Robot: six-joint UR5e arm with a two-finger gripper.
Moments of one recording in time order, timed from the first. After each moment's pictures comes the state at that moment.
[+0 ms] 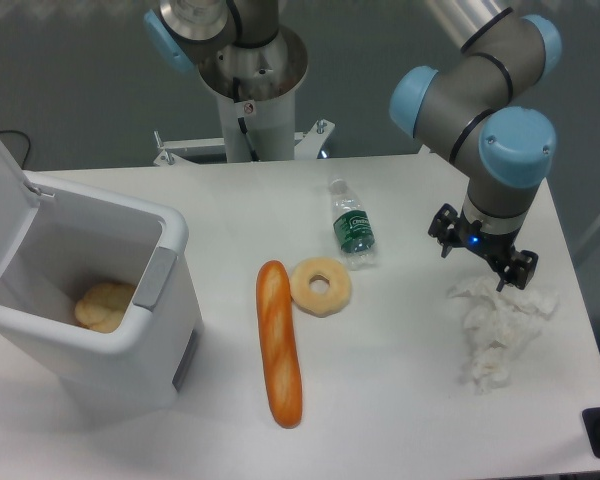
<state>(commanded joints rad) 2.73 -2.02 -1.49 -1.13 1.63 1.41</state>
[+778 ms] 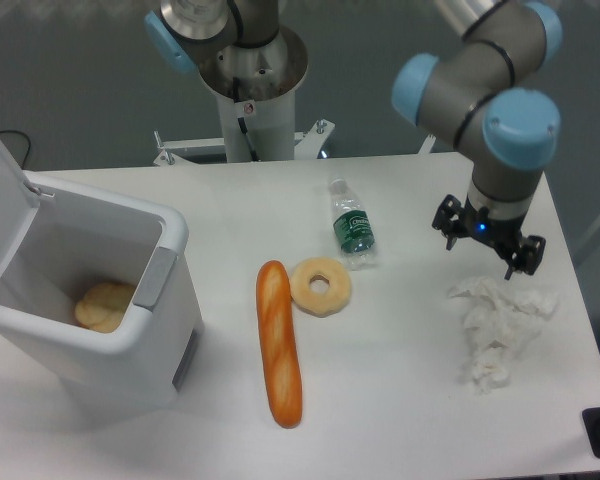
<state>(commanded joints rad) 2.70 -1.85 -1.56 -1.09 1.59 1.23</state>
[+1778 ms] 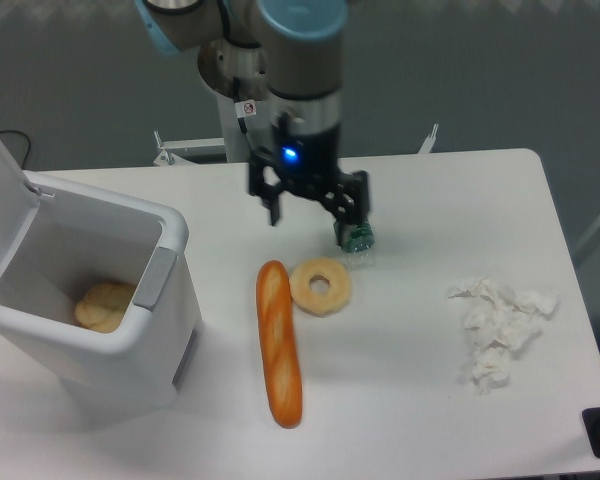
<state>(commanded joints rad) 2.35 -1.54 -1.66 -1.12 1.42 0.73</state>
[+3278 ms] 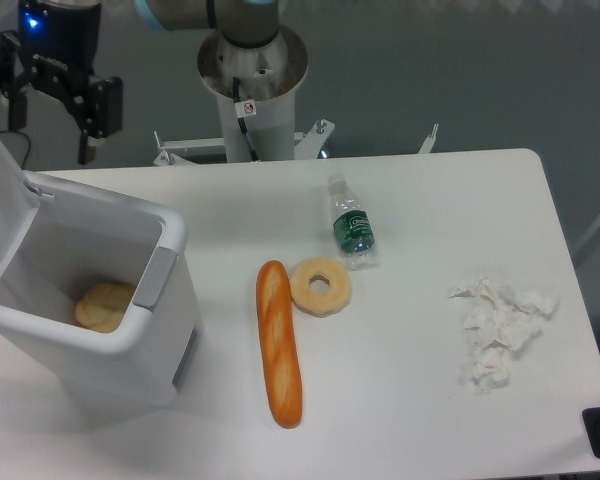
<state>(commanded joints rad) 2.02 -1.45 -1.64 -1.16 1.26 0.41</state>
